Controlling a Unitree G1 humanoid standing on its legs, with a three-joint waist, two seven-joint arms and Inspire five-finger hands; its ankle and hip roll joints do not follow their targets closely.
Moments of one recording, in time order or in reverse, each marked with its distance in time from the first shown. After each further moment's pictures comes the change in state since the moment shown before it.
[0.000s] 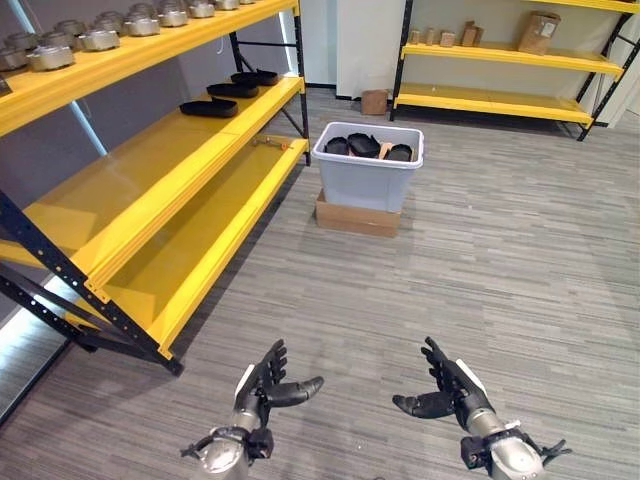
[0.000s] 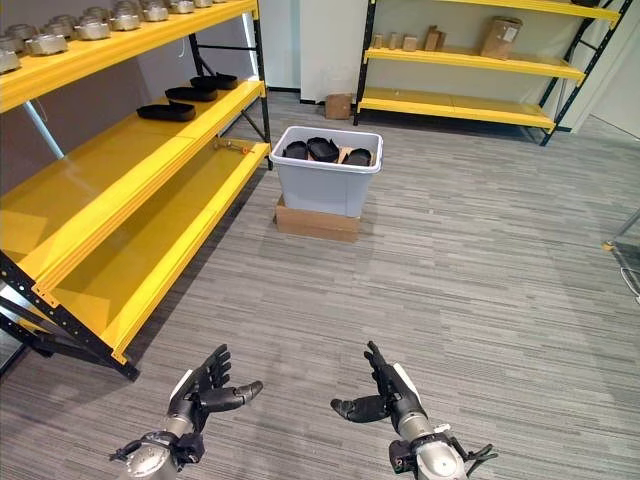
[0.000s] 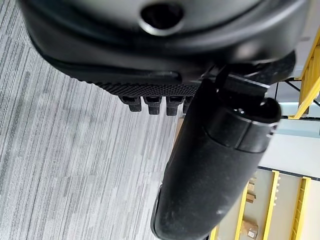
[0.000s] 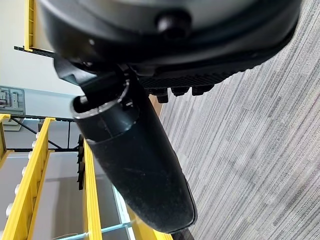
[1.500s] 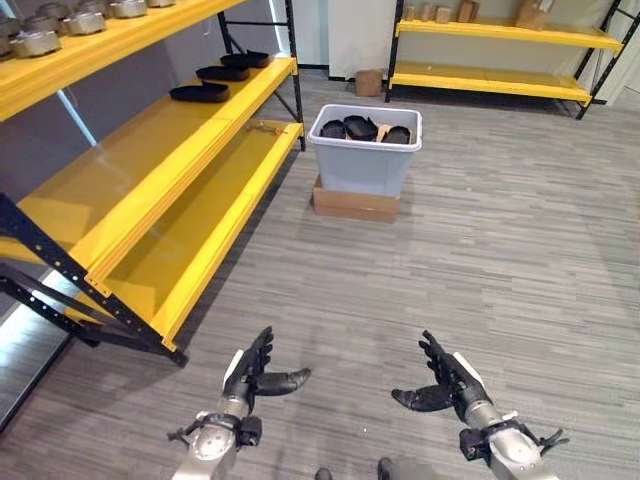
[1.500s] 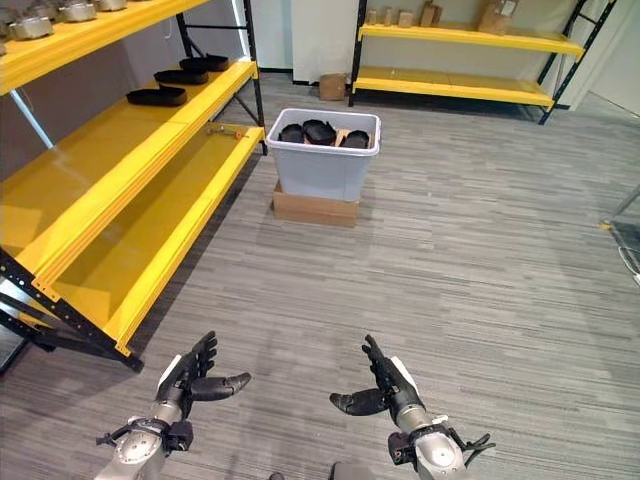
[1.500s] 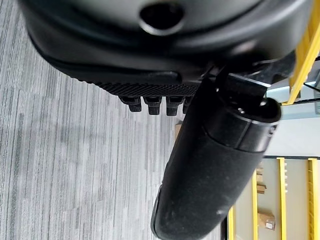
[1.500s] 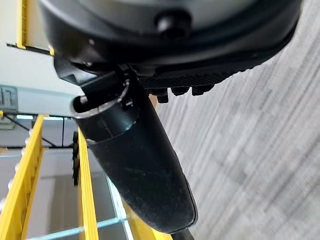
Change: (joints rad) left arm -0.048 0.039 0.058 0.016 0.143 -0.004 0.011; right arm -0.041 -0.009 0.027 0.017 -0.001 0.001 0.022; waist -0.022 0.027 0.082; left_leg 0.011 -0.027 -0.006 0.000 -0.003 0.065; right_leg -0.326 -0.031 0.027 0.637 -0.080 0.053
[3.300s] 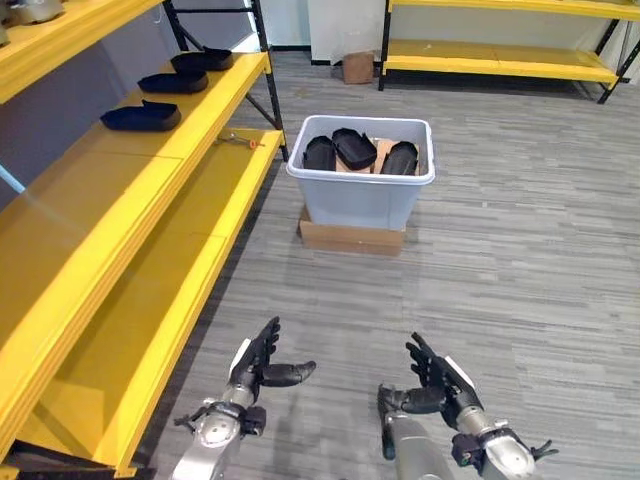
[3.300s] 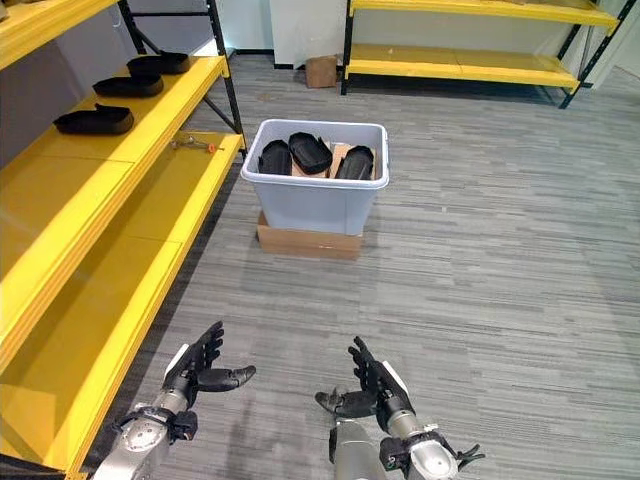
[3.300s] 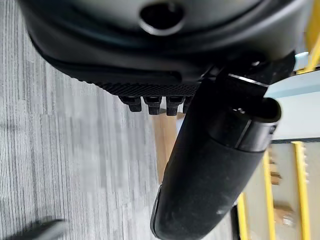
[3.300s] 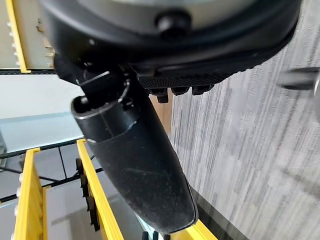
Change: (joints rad) left arm -0.056 -0.007 -0.027 0.054 0.016 -0.006 -0.004; right arm 0.044 0.032 0.002 -0.038 0.148 -0.015 0.035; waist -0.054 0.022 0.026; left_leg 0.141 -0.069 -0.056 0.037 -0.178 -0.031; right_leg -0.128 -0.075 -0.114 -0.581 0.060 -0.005
